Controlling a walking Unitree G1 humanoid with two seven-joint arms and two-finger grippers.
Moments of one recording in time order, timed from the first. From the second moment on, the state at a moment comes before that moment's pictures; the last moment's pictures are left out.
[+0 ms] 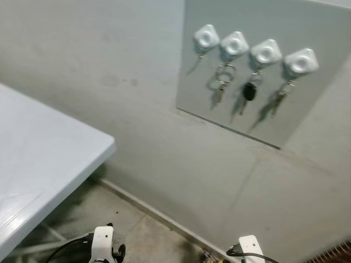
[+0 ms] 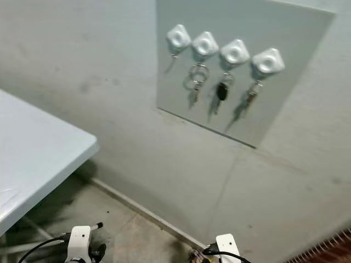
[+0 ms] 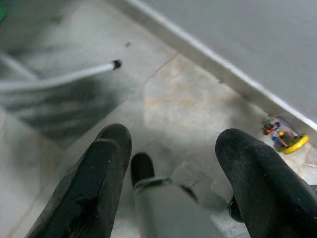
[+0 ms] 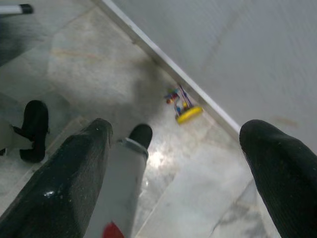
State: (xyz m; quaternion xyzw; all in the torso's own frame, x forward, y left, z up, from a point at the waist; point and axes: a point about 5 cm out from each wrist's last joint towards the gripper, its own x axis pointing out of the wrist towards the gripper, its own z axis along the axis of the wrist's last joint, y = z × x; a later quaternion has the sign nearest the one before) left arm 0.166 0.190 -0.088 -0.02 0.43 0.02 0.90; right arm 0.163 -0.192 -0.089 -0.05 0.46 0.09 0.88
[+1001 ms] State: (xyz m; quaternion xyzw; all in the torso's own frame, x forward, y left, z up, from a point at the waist) left arm 0.159 0.177 -0.093 0.01 0.45 -0.02 0.89; right arm 0.165 -0.184 -0.090 -0.05 0.46 0.10 0.88
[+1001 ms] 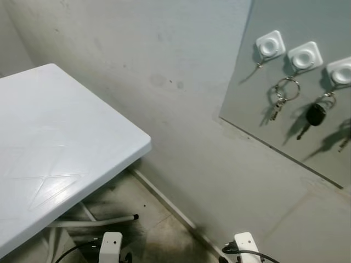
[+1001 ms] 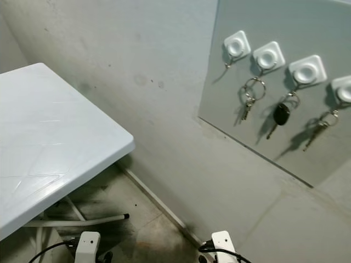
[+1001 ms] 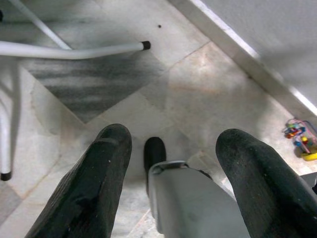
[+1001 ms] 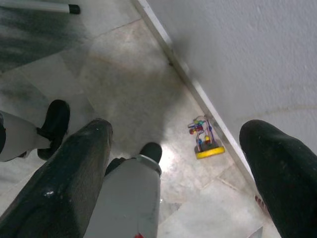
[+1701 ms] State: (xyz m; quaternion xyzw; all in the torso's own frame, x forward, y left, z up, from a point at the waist) left arm 0.156 0.185 -0.094 0.02 0.46 -0.01 0.89; right arm 0.177 -0.173 -0.086 -0.04 0.45 0.11 0.89
